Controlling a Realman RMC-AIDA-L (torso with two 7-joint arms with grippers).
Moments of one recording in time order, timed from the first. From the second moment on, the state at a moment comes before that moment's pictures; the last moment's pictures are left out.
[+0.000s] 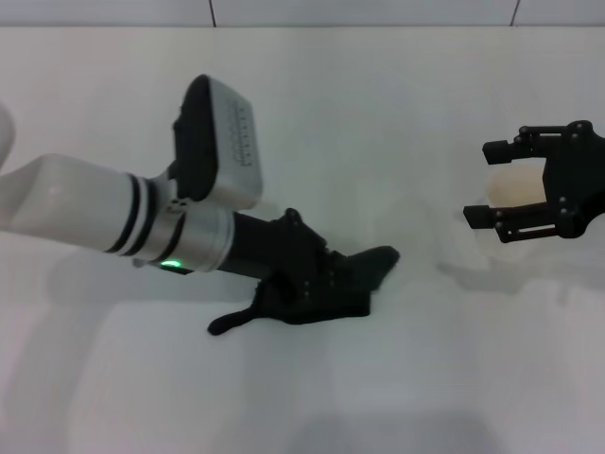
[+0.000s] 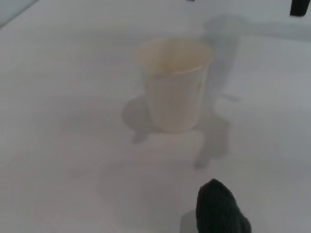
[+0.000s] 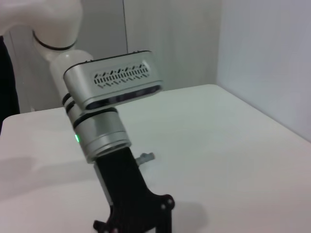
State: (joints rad) left arm -0.65 -2.07 1.59 0.73 1.83 1.10 -1.48; right arm 0.24 2.01 -1.14 -1.47 -1.84 -1.53 1.78
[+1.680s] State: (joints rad) left arm -0.50 -2.06 1.15 0.81 1.97 1.31 -1.60; right arm 0.24 2.01 -1.18 -1.46 -1.83 -1.51 1.79
